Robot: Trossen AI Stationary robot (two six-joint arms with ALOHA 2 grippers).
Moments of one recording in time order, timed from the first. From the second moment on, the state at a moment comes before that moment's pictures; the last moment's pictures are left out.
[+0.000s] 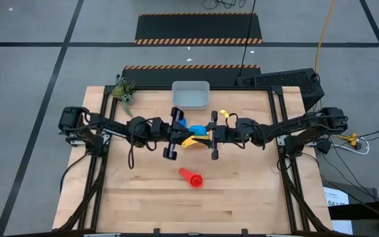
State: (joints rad) left arm -0.03 1.65 0.83 1.46 0.18 0.03; right arm 0.04 1.42 0.73 0.74 0.02 -0.17
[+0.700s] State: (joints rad) left arm -0.02 1.65 0.83 1.44 0.20 0.02; right arm 0.04 1.35 0.73 0.60 0.02 -0.17
